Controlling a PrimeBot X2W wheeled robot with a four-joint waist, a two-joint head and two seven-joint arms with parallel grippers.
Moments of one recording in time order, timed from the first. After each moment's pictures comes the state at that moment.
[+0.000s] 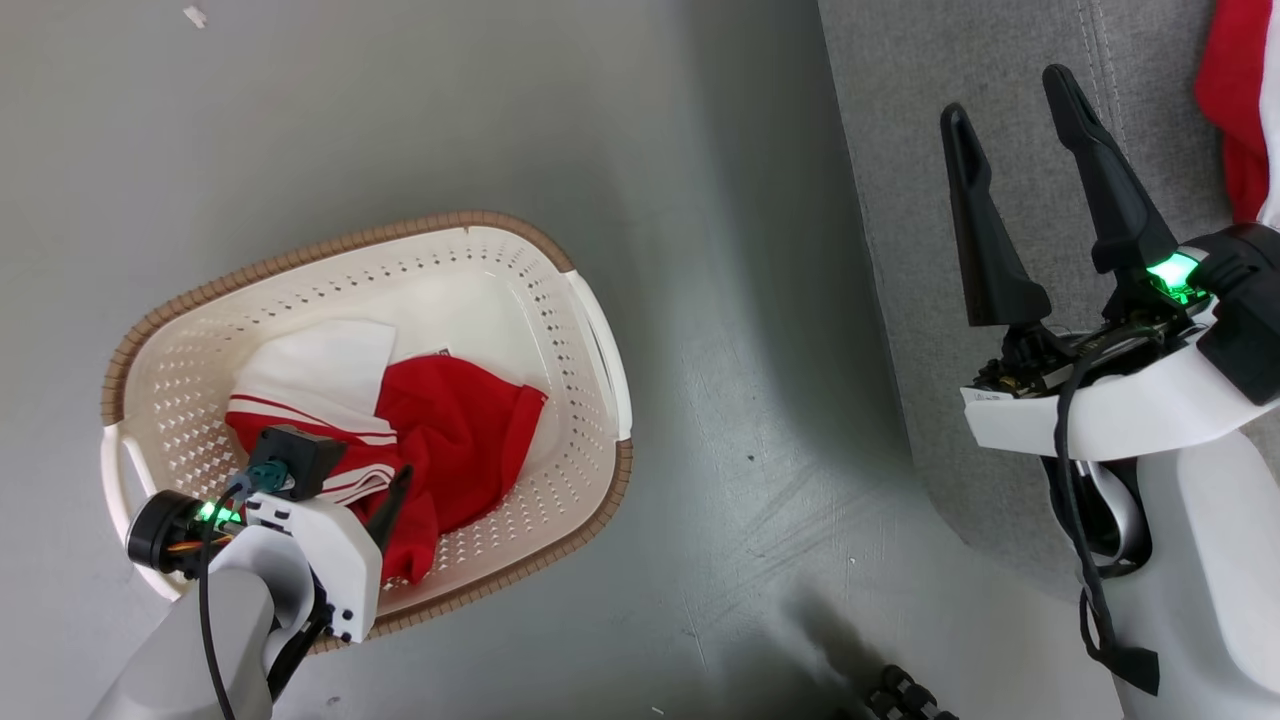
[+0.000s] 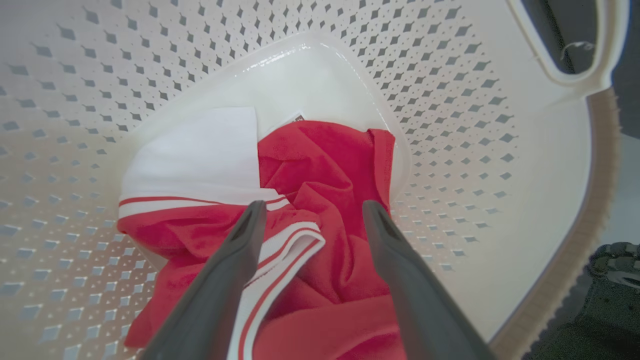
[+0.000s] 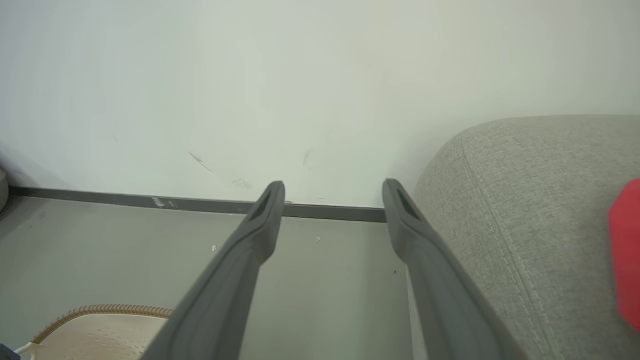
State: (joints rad) left arm -0.57 0.23 -0.56 0.77 -0.46 -0.13 -0.05; right arm -0.42 -0.07 0.11 -0.16 0.14 0.12 -0.26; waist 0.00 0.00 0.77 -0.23
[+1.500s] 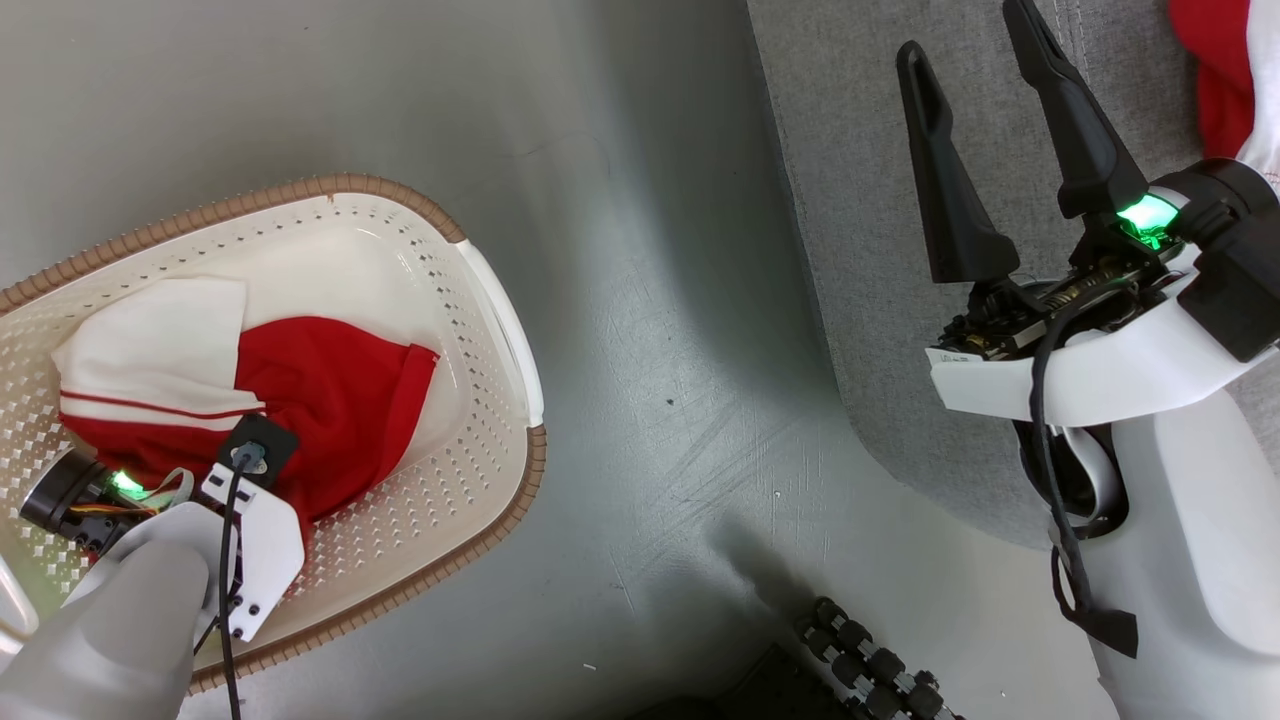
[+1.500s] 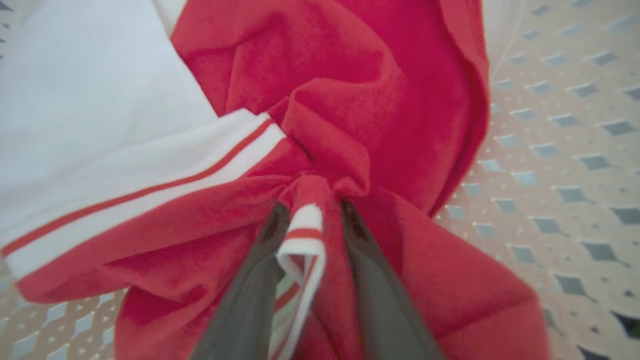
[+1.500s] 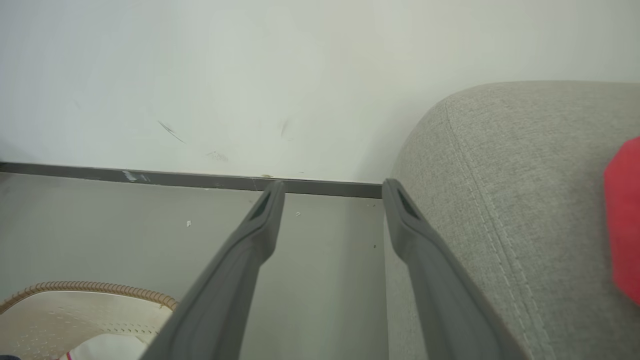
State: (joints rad) left arm -0.74 0.31 -0.74 1.01 -0.24 -0.05 0.07; right arm -0.52 -0.05 0.16 -0.15 0.16 0.12 -0.26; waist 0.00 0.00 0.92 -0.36
